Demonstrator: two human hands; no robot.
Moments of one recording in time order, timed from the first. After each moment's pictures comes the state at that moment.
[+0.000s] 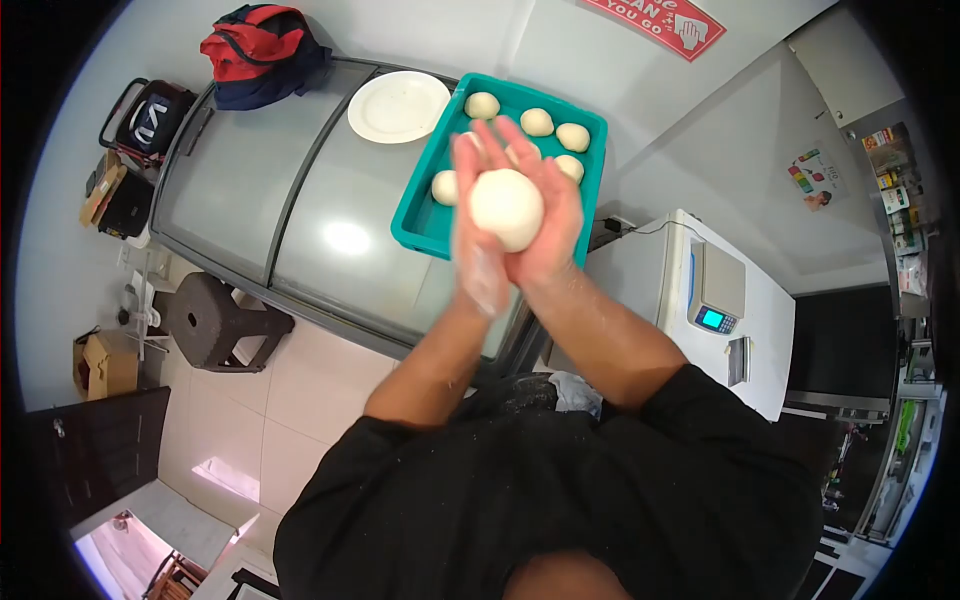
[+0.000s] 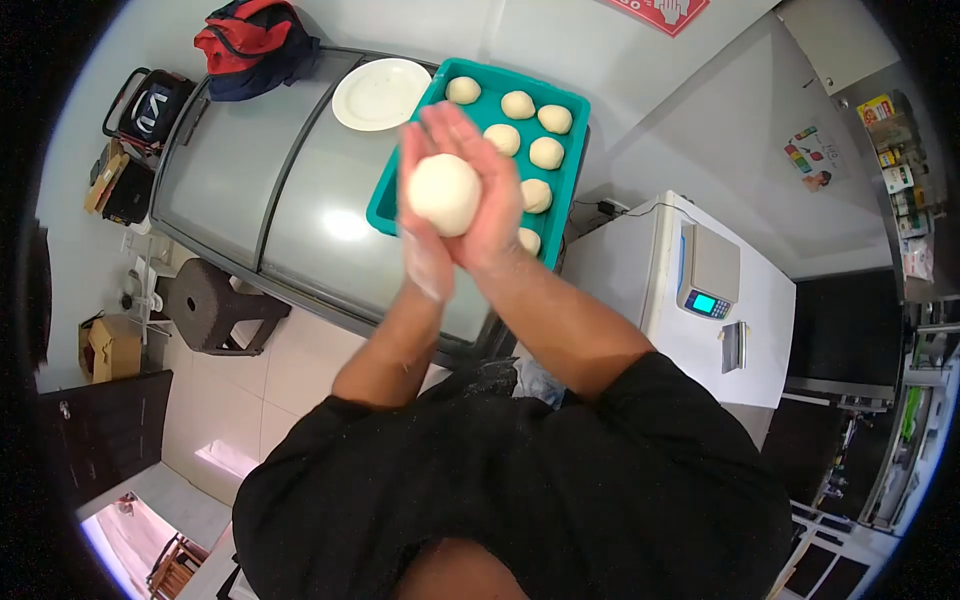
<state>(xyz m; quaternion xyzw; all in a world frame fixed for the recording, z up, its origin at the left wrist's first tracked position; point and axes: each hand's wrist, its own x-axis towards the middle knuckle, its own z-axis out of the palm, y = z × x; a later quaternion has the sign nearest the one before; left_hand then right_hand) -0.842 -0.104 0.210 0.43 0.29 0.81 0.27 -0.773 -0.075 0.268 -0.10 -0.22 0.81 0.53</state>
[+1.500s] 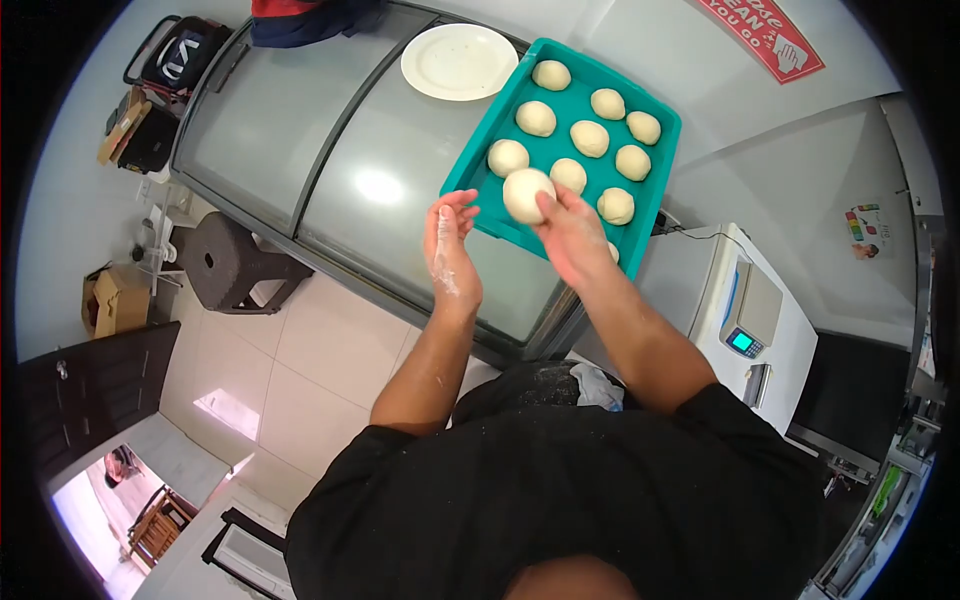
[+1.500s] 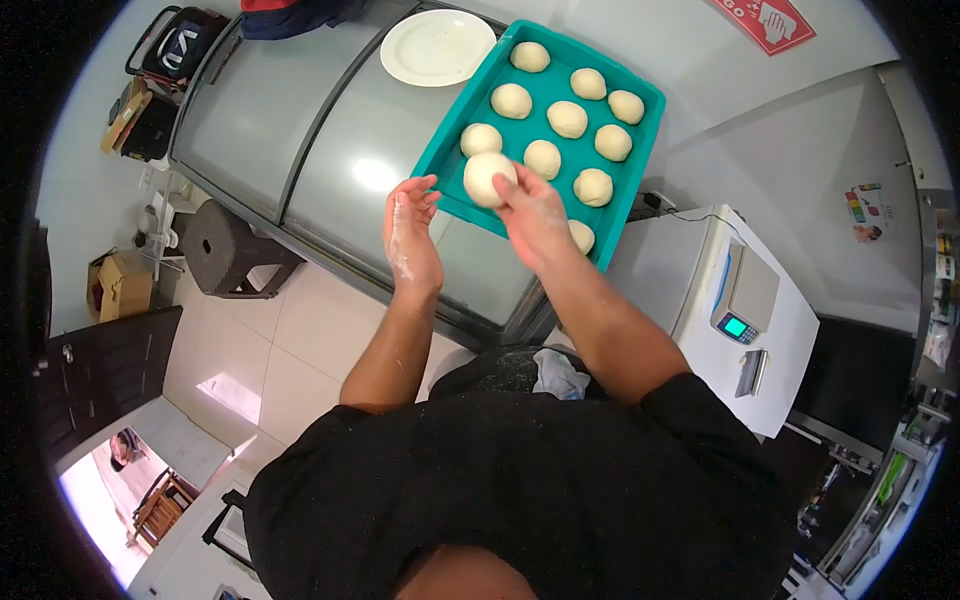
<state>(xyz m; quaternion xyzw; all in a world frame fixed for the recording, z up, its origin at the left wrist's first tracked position) -0.892 -0.130 0.112 0.17 0.49 0.77 0.38 -0.759 -0.036 0.131 -0.36 -0.33 0.80 0.35</state>
